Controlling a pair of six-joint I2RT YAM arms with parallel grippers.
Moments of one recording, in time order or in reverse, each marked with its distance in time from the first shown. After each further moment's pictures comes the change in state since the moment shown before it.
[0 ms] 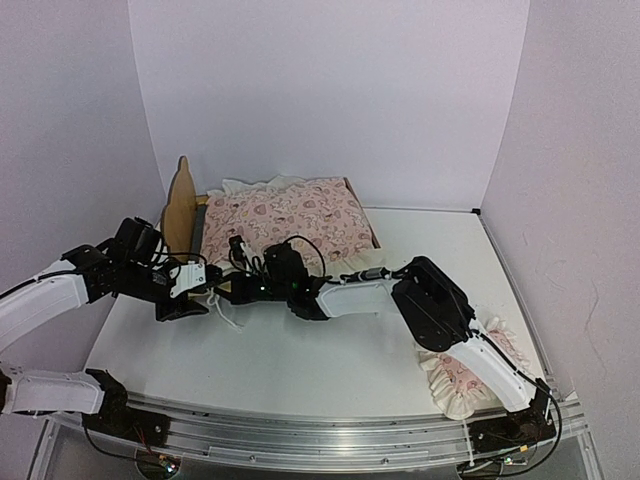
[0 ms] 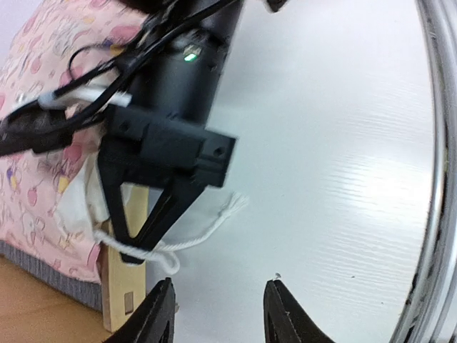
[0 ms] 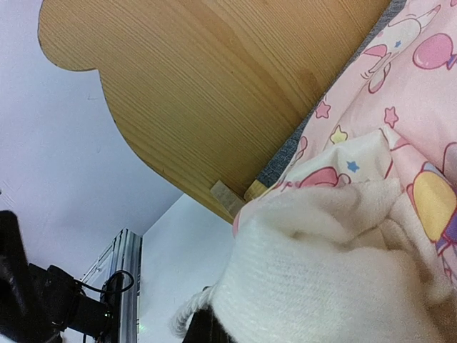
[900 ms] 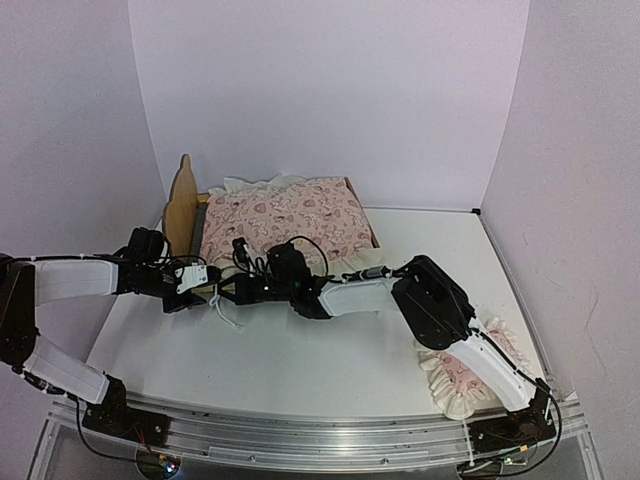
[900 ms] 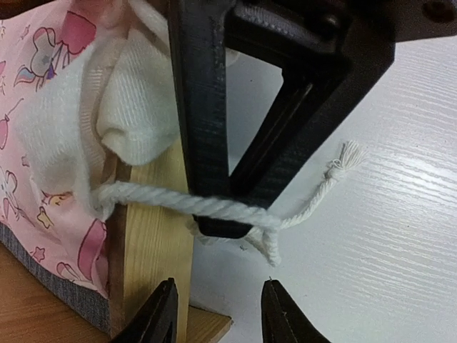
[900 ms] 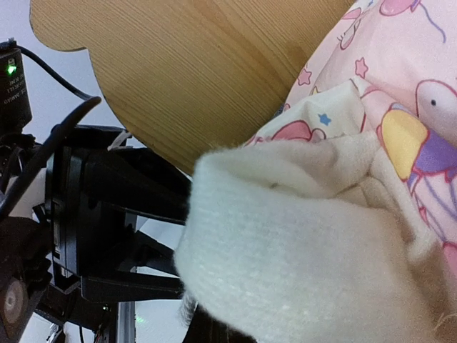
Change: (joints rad) left arm 0.244 0.335 -0.104 0.434 0.033 0.209; right arm -0.014 0.004 -0.008 -0.013 -0.034 0.010
